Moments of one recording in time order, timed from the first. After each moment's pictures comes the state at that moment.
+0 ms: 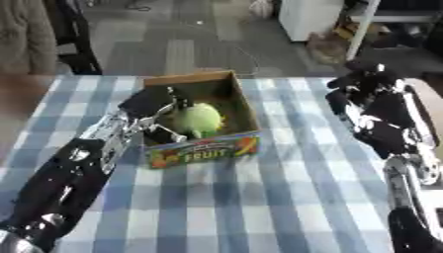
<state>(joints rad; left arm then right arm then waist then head) -0.88 0.39 -0.26 -0.96 -1.12 -0.29 -0.14 -0.58 0.01 -0.06 -1.57 -0.09 -0.20 0.30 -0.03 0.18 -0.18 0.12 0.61</state>
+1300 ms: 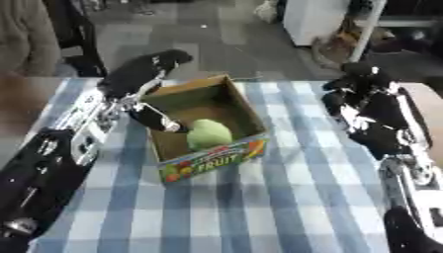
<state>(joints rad) -0.73 0.52 -0.20 -1.49 -0.58 -0.15 -0.09 -0.57 0.01 -0.07 -1.57 -0.09 -0.20 0.29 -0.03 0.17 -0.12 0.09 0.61</state>
